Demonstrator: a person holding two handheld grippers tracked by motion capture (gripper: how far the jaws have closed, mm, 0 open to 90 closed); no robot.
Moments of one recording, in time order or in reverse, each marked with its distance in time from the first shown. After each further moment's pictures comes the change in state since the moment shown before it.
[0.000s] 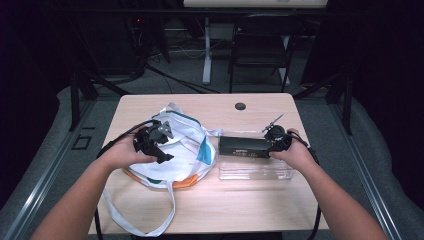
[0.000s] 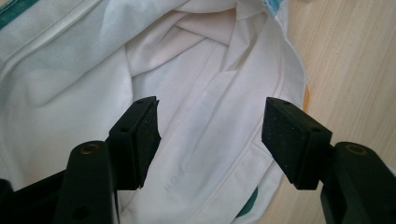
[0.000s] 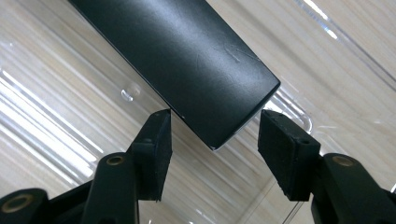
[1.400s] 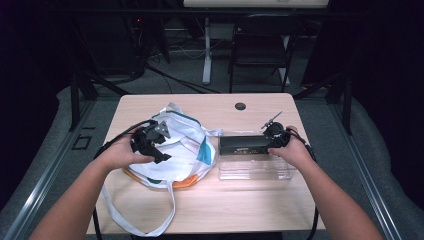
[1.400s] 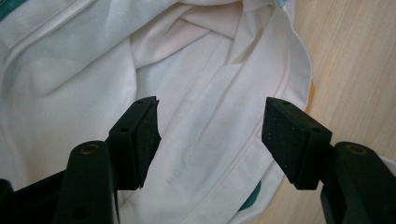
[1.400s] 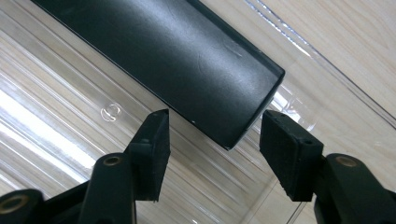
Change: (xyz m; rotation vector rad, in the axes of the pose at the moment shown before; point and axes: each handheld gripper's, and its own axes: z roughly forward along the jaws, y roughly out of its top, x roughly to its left) left arm 0.003 -0.007 -0.002 0.001 0.004 -0.015; right arm -0.007 0.008 0.007 -0.022 -0.012 0.028
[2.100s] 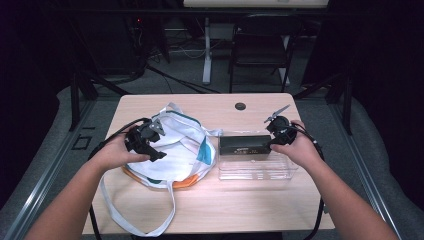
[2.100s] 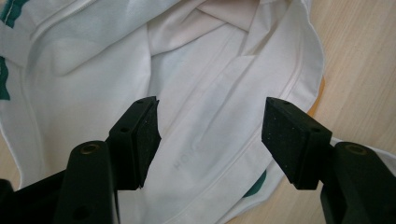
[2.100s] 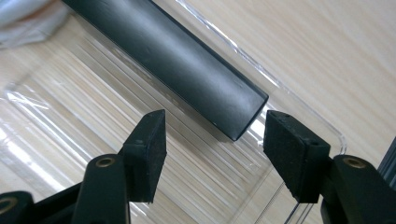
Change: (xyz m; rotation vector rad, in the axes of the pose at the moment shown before) left arm 0.005 -0.009 -0.010 0.002 0.032 -0.059; right arm 0.013 0.005 -0.063 -0.106 0.009 -0.045
